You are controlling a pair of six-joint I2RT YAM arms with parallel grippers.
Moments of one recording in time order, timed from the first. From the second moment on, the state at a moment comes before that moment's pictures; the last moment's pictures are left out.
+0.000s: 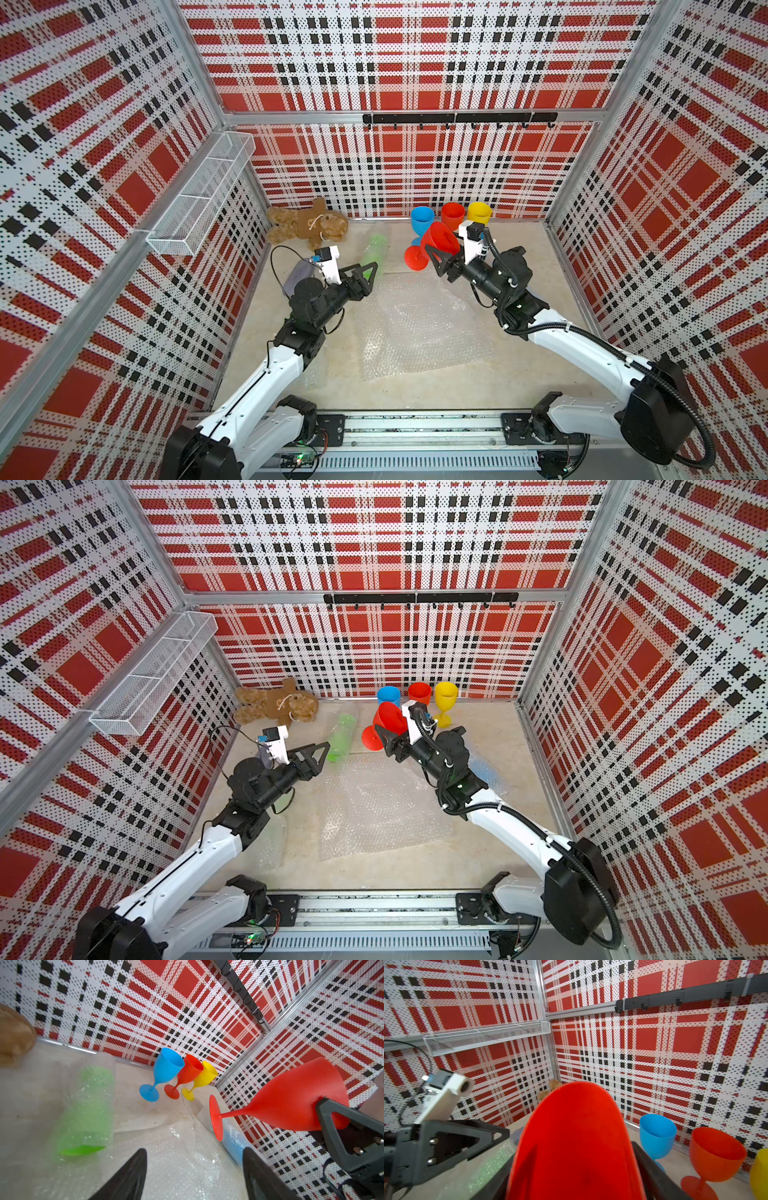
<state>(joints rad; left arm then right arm) -0.35 0.96 0.63 0.27 0.23 -0.56 0.60 1.30 0.93 0.47 -0.15 0.08</state>
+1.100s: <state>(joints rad) -0.42 0.81 0.60 0.12 -0.04 -0.38 0.56 2.22 1.84 0.13 -0.08 0.02</state>
